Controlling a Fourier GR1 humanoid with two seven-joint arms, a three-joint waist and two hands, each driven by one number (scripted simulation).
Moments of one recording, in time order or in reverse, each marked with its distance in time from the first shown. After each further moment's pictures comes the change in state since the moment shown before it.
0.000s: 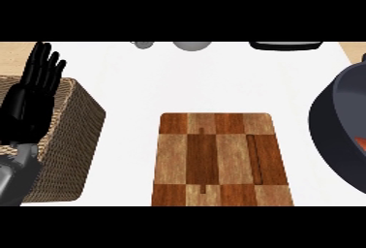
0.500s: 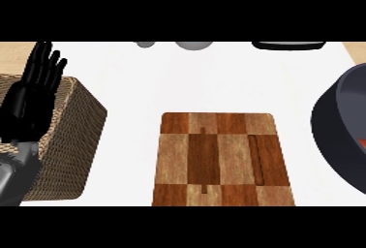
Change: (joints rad) left arm -0.012 0.002 -0.001 0.012 0.008 -0.013 -0.008; right arm -0.074 -0.133 -0.138 0.282 -0.097 0.145 -0.072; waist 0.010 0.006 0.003
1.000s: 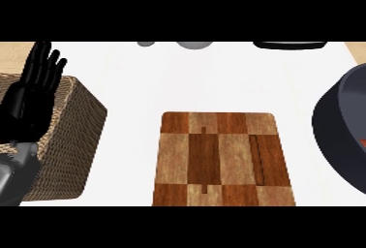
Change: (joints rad) left arm 0.002 0.001 0.000 -0.014 0.005 0.006 0.005; right arm 0.032 -0.115 -0.058 0.132 -0.027 0.040 -0.014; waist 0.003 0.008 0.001
